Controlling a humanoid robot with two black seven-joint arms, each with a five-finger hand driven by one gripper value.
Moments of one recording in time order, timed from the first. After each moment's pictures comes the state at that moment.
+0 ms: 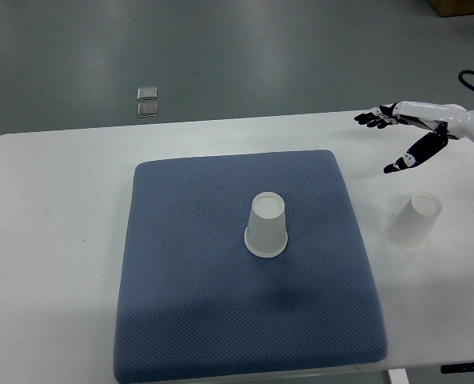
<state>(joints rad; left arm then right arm) 0.01 0.00 -0.01 -0.16 0.12 -0.02 0.10 0.92 -0.74 0.41 0.87 -1.26 0.44 0.52</state>
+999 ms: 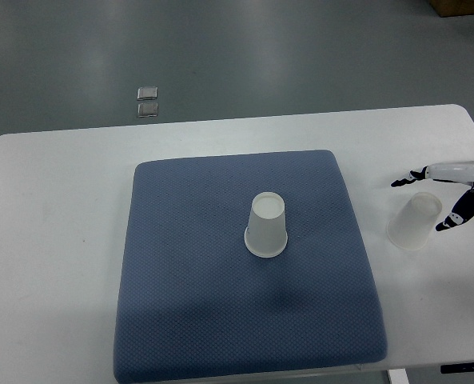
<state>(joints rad) 0.01 0.00 -0.01 -0.16 0.12 -0.02 0.10 0.97 -0.90 -0.04 0.97 -1.35 0.18 0.61</state>
